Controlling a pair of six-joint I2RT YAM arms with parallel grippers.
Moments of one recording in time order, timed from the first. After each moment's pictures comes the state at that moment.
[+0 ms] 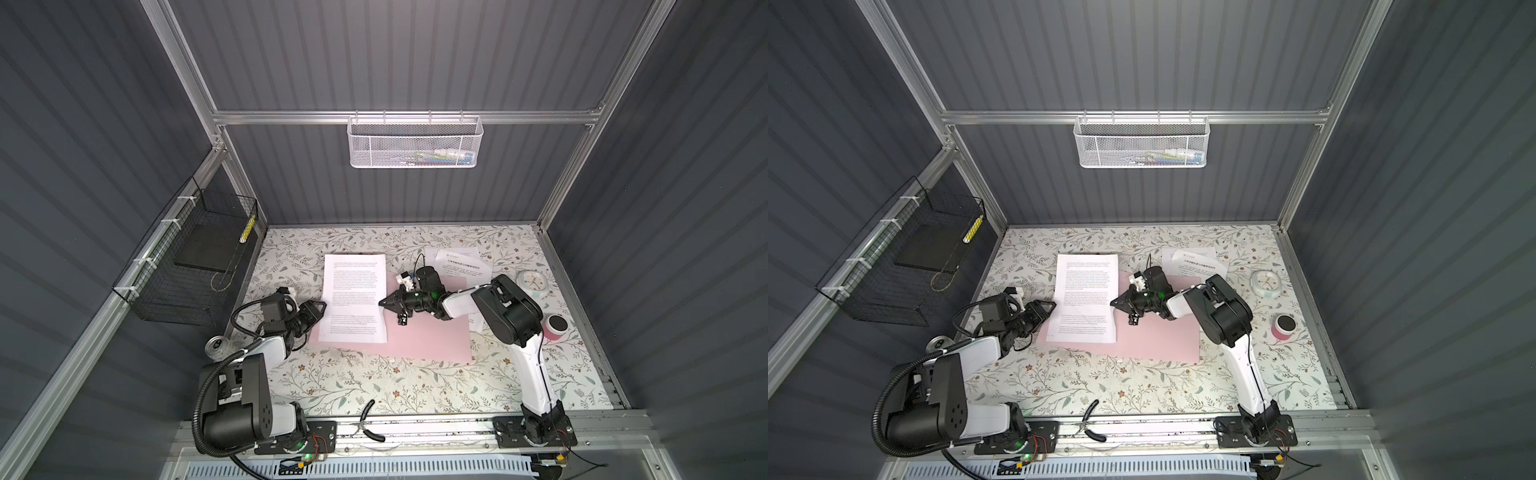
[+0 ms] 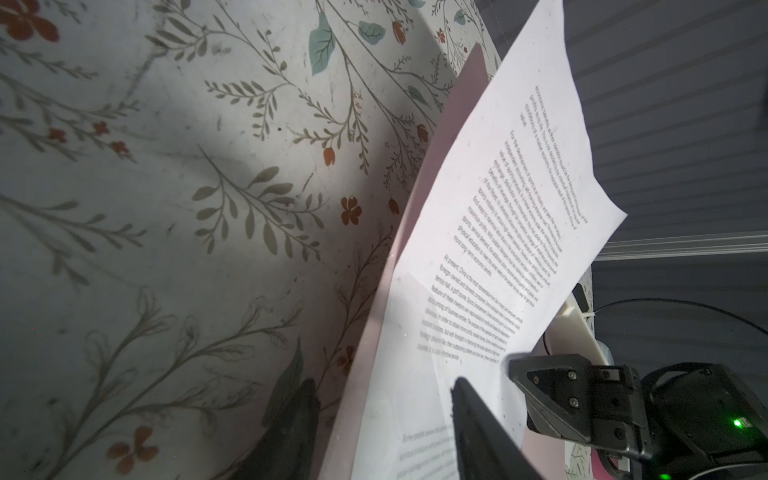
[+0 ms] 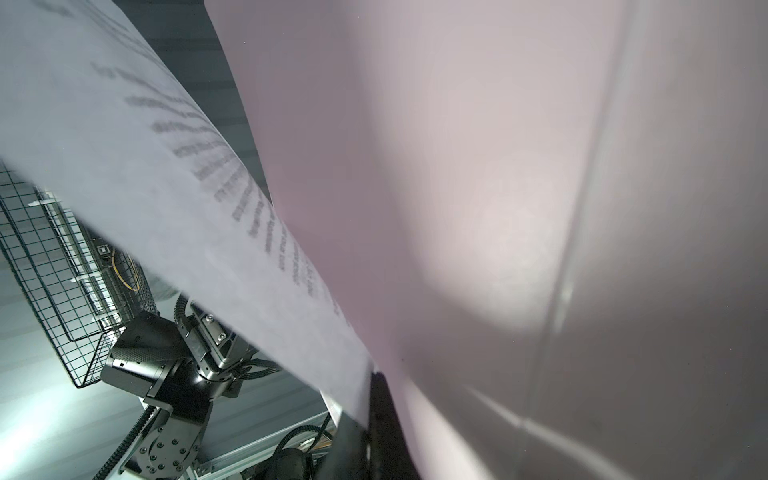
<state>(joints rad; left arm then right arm) 0.15 1.36 0.44 0.22 0.54 -0.62 0.60 2.24 1.18 0.54 -0.78 1.22</state>
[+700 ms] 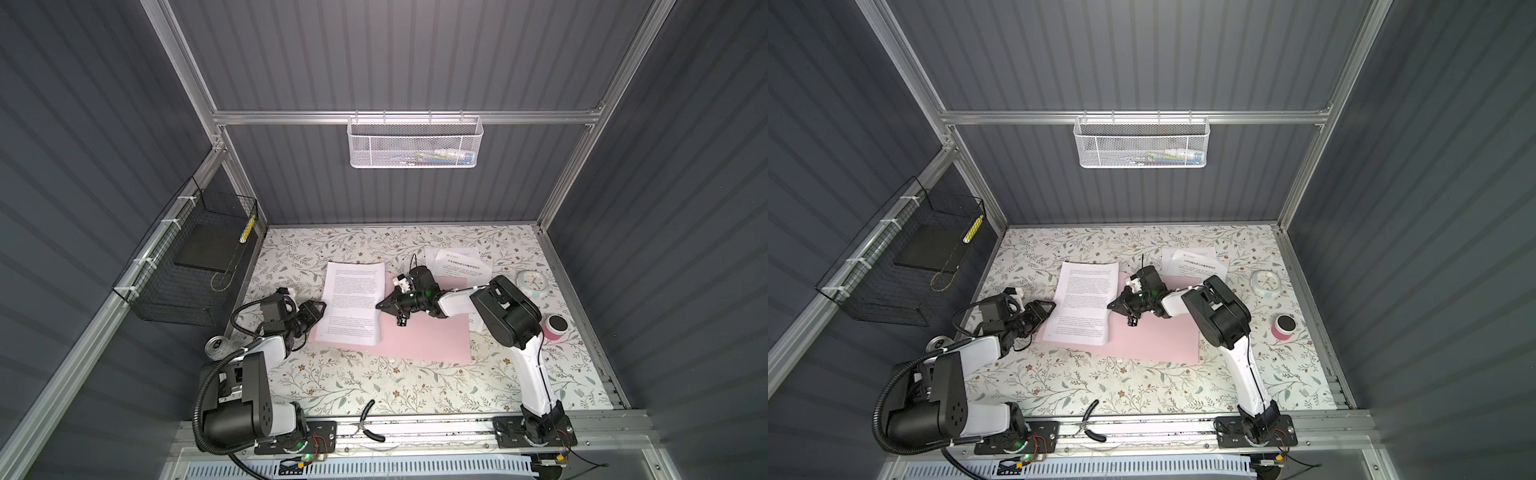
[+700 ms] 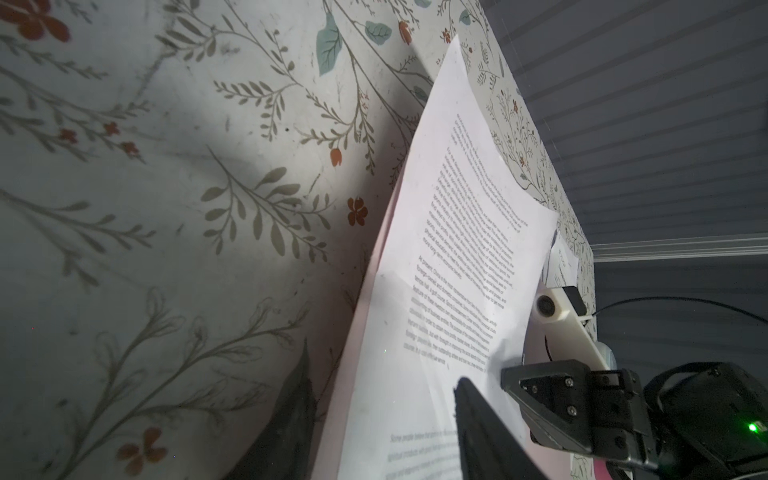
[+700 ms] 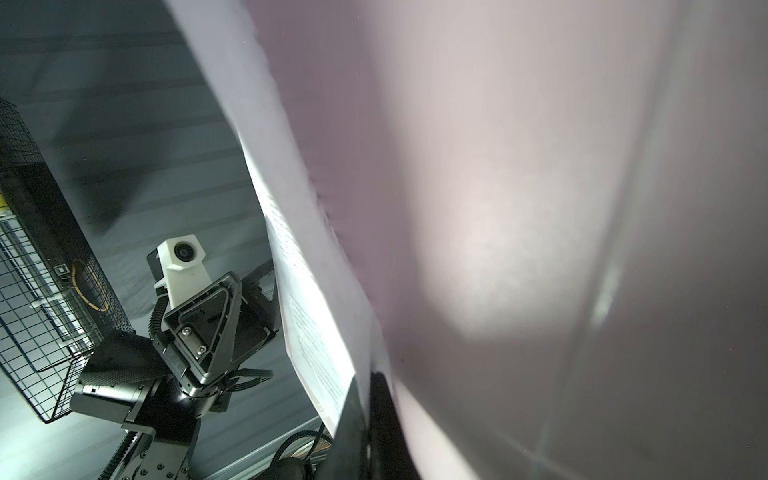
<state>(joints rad) 0.15 1.37 0.44 0.23 0.54 -0.62 0.65 2.24 1.24 0.39 -0.75 1.22</state>
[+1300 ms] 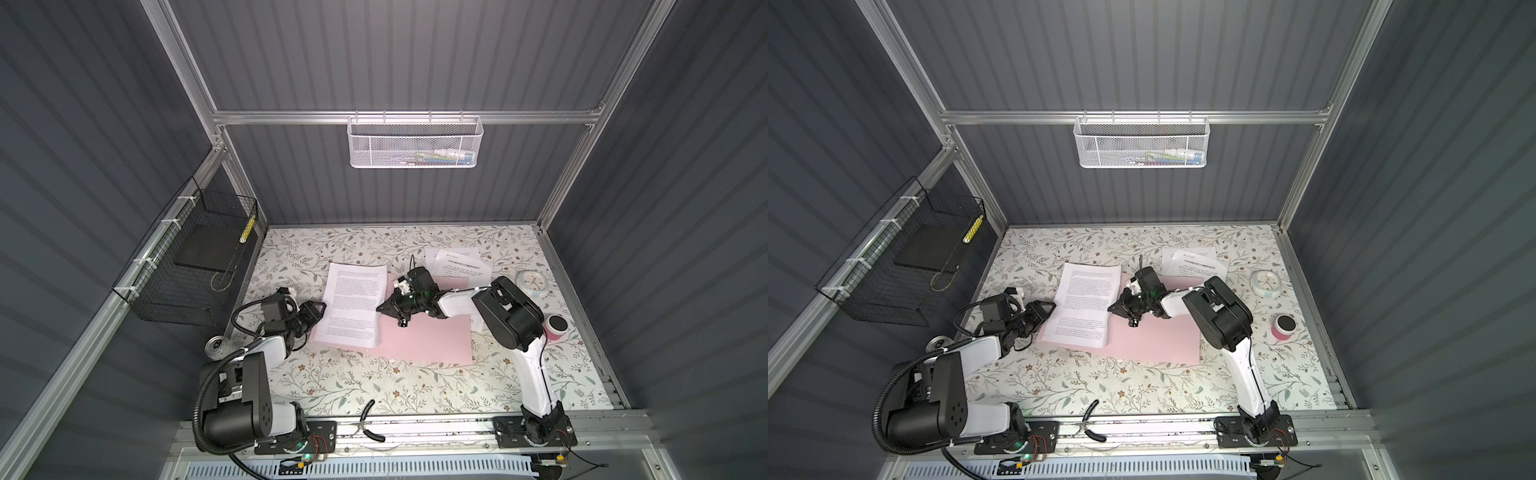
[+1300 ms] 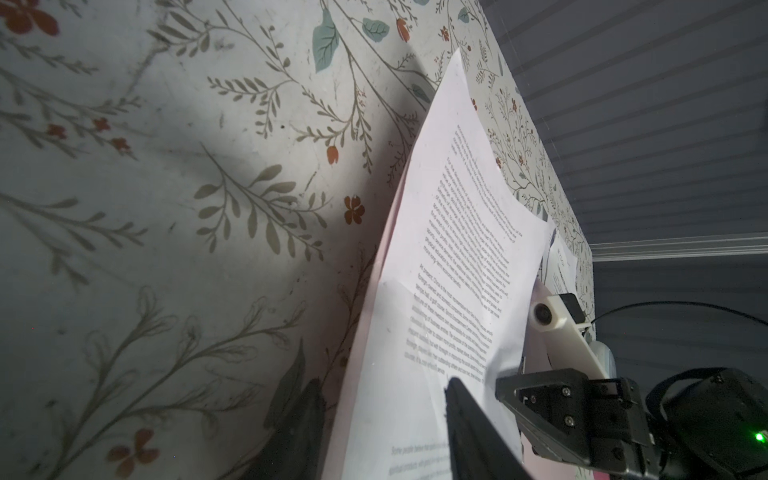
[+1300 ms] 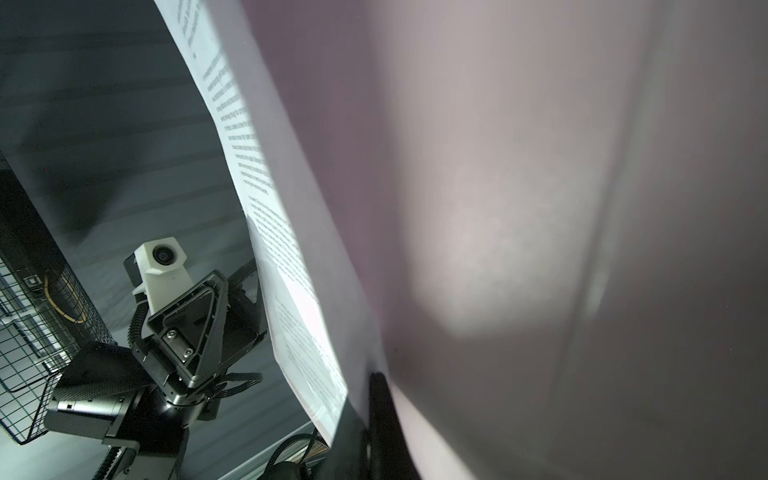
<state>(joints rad) 0.14 1.37 0.44 0.22 0.54 -0.63 0.66 2.19 1.23 0.28 -0.71 1.18</state>
